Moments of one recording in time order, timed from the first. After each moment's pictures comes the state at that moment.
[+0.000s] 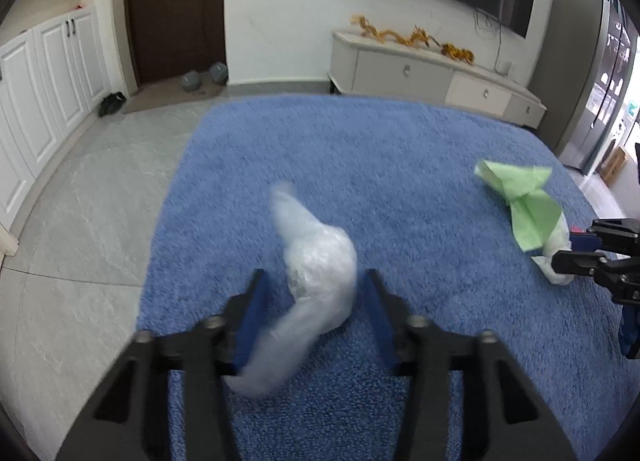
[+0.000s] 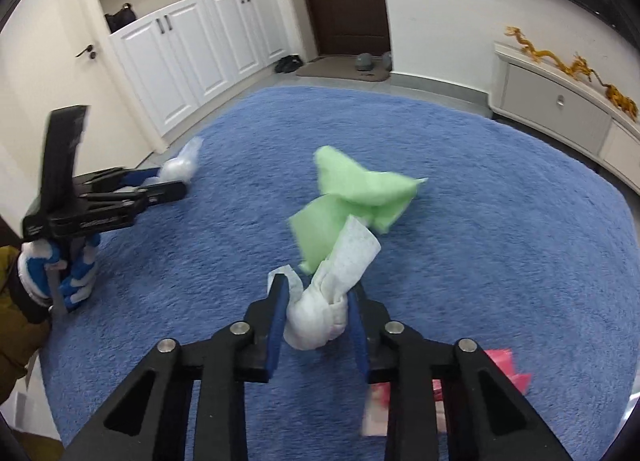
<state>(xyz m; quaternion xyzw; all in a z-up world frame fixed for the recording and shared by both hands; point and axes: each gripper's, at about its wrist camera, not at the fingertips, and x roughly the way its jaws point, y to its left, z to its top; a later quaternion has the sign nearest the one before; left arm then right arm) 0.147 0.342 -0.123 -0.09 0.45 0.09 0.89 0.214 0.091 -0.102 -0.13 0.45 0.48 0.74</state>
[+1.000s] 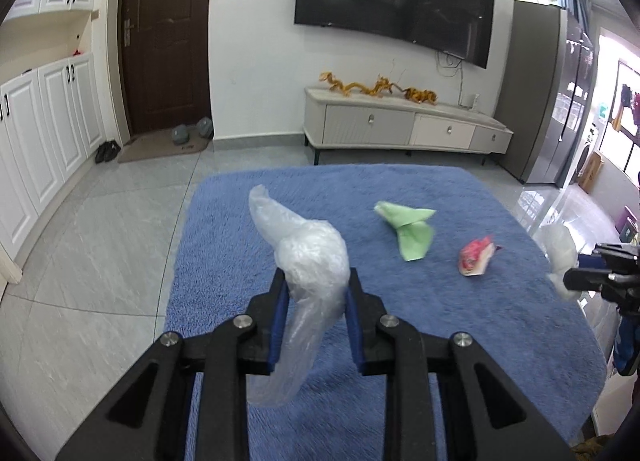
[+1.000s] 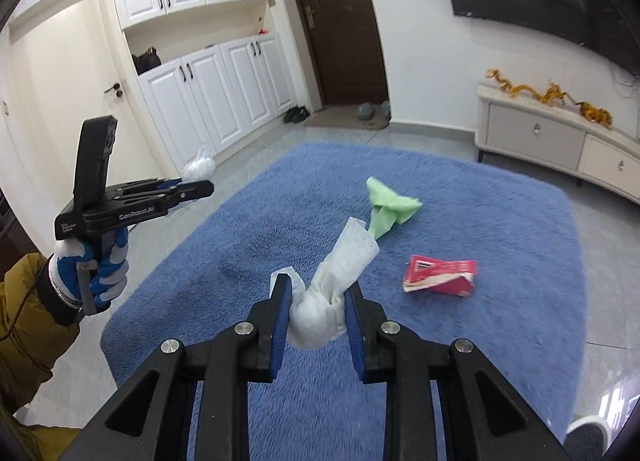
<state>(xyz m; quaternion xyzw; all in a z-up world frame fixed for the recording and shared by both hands) 0.052 0.266 -0.007 -0.06 0.35 0.06 0.93 0.123 -0.016 -0.008 -0.07 0.37 0.47 0.80</state>
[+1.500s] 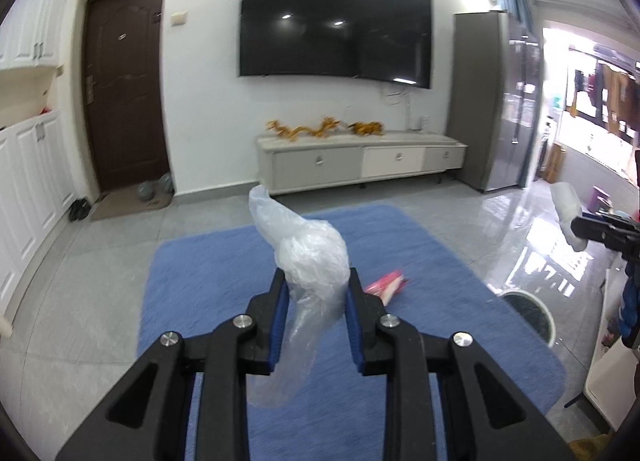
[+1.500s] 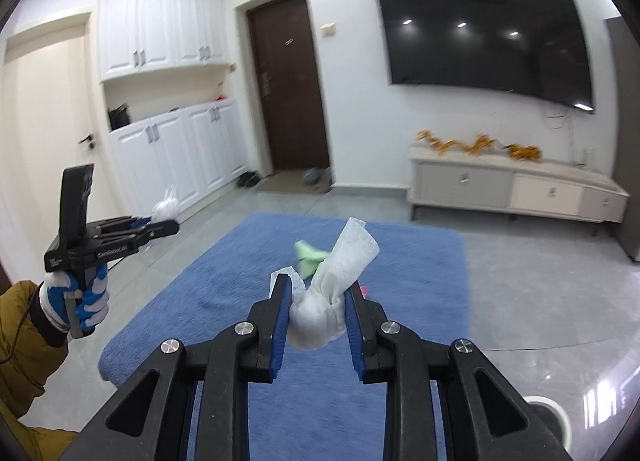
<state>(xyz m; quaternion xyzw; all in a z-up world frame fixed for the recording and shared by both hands) 0.033 0.174 0.066 -0.02 0.28 -0.02 0.96 0.081 -0.148 0.077 -0.03 0.27 0.38 0.88</state>
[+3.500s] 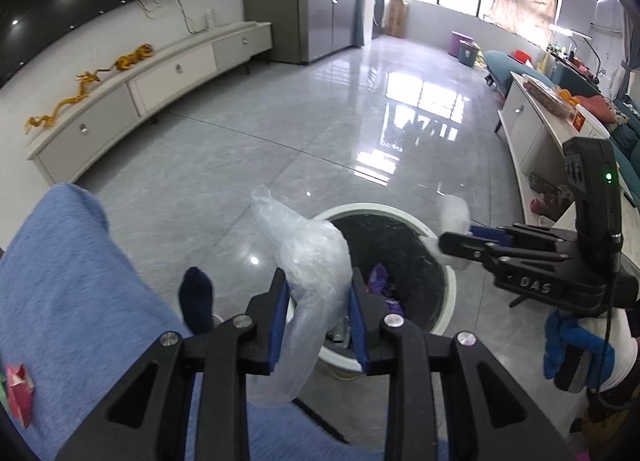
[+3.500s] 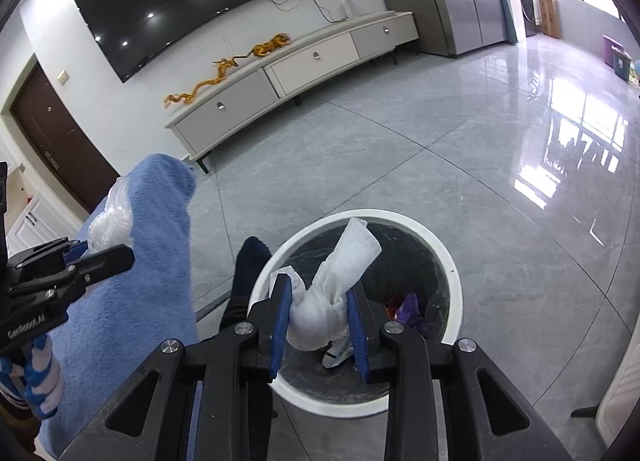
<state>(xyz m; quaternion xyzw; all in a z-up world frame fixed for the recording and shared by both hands) 0.195 -0.255 -0.089 0.13 0.44 -0.31 0.83 0.130 -0.433 -0.116 0.17 0.43 0.05 0.88</state>
